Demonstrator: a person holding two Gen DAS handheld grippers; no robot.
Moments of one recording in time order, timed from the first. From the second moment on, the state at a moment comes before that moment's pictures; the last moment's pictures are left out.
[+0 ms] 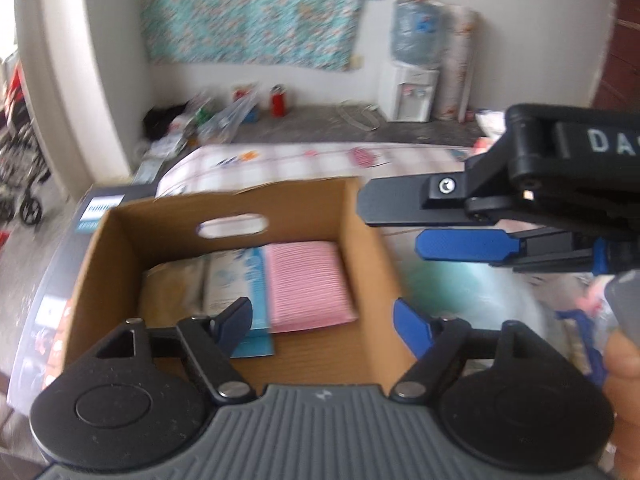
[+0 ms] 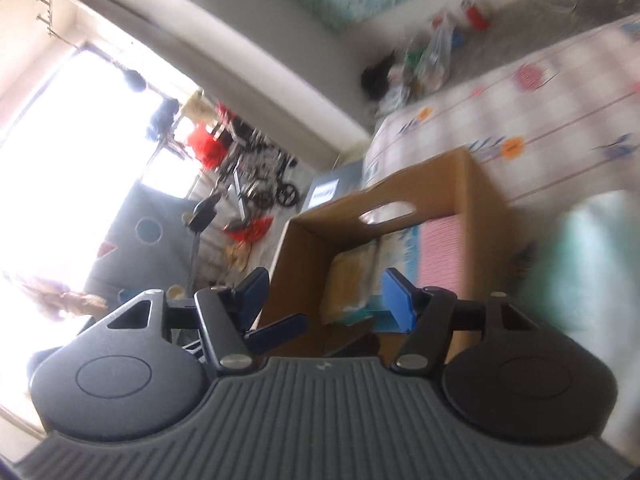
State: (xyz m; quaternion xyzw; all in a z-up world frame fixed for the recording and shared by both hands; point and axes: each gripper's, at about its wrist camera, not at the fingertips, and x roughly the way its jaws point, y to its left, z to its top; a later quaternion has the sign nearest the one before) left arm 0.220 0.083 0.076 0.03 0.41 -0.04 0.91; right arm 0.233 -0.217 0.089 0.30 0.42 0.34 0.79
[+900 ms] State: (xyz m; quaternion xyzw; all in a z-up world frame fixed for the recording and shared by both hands) left arm 0.116 -0.164 0.003 0.08 0.35 -0.24 0.90; right arm 0.055 -0.499 0.027 0.28 0.33 0.09 0.90
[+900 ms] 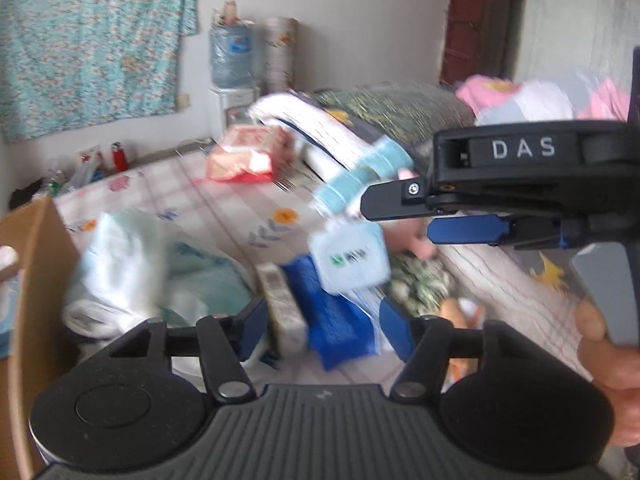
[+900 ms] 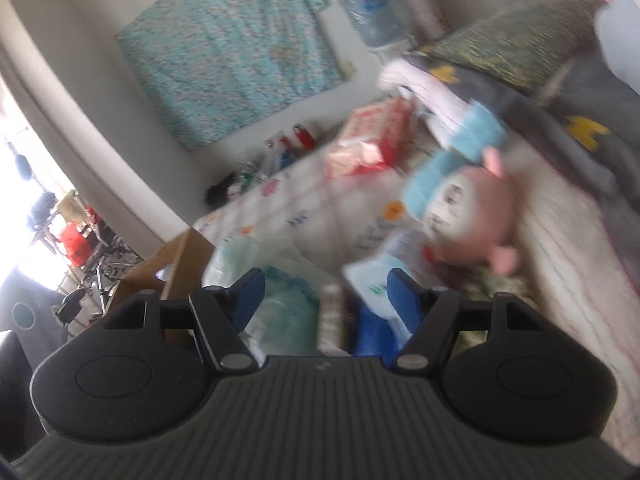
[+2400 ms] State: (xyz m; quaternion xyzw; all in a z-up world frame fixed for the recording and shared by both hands) left arm 0.135 -0.208 -0.071 0.13 0.36 -0.30 0.87; right arm 0.131 -0.505 -0.078 0.40 0.46 0.13 0.78
